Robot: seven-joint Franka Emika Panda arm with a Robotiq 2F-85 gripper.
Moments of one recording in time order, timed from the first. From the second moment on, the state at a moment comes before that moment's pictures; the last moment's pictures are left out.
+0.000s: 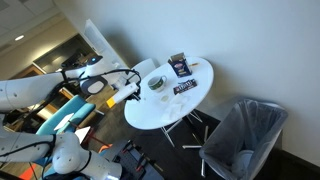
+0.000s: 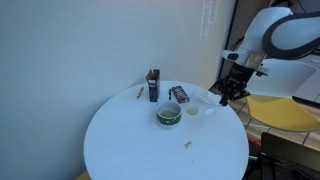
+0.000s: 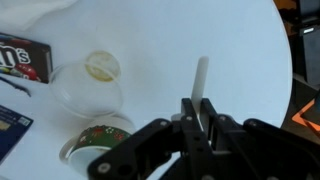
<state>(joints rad) -0.08 -0.44 -0.17 -2.55 0.25 2.24 -1.46</state>
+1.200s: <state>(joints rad) -0.07 -0.41 -0.17 -2.30 -0.15 2.21 -1.39</state>
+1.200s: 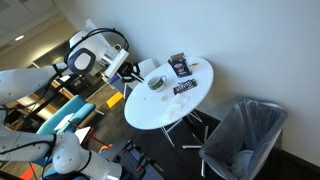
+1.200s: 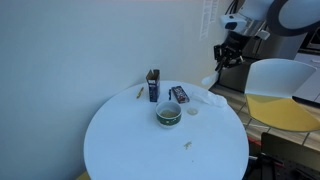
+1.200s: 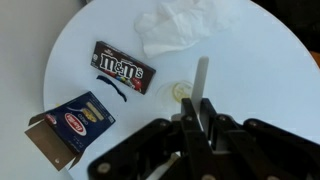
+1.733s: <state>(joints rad) -0.02 -0.17 -0.09 -2.13 -0.32 2.21 -1.45</state>
